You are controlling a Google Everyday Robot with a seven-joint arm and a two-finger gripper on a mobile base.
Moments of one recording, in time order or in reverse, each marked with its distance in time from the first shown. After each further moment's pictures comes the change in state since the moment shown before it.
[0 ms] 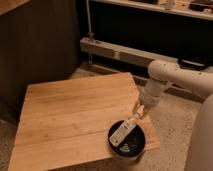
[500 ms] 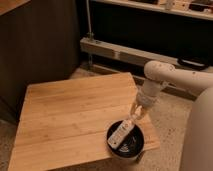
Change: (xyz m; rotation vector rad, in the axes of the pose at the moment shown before) arm 0.004 0.007 0.008 0.030 0.007 -0.021
